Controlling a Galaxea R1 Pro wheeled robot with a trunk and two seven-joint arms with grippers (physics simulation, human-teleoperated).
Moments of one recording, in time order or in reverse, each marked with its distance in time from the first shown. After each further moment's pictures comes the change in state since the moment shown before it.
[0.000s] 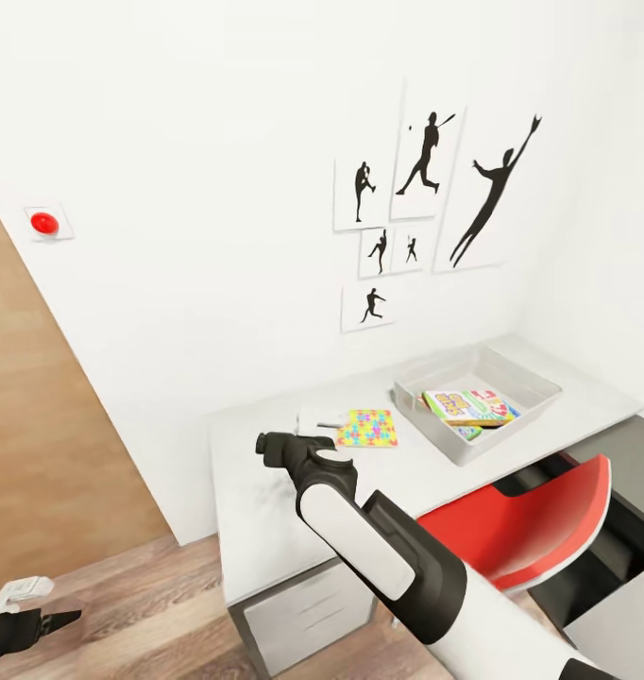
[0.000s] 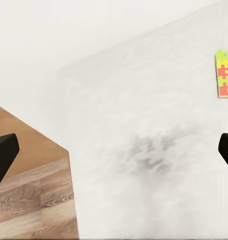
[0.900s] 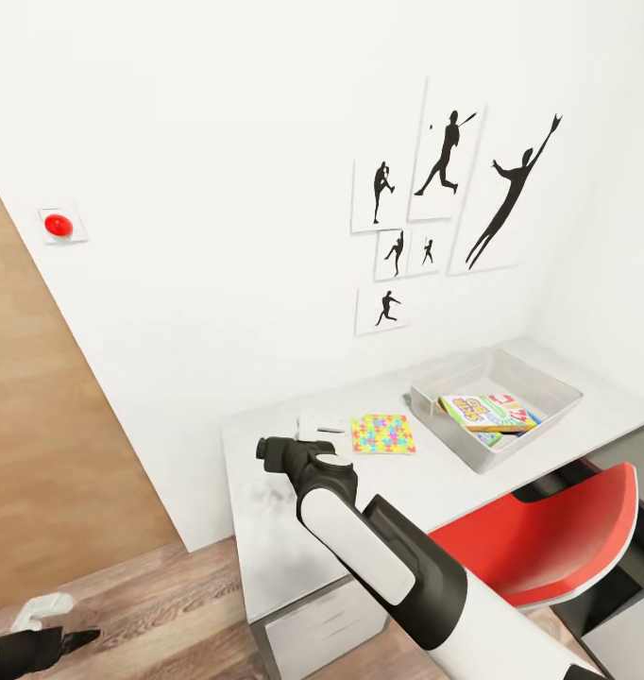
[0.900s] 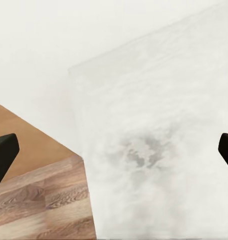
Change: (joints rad) left arm 0.043 -0.066 -0.002 -0.001 -0.001 0.000 0.021; right arm 0.015 -0.003 0.001 0.002 0.000 0.000 0.002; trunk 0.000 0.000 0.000
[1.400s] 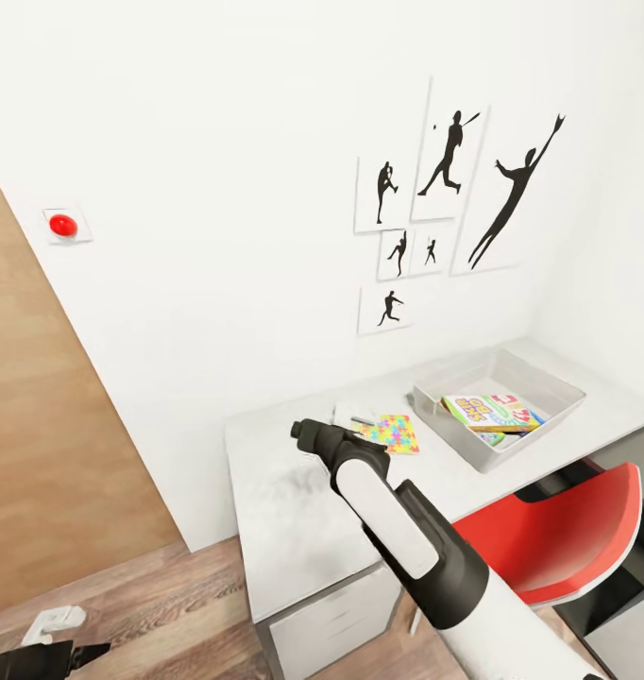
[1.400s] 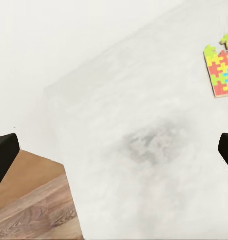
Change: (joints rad) left arm 0.033 -0.040 0.002 -0.001 0.001 -0.015 0.032; right arm 0.022 -0.025 -0.171 -0.014 -0.002 0.016 -0.006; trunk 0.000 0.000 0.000
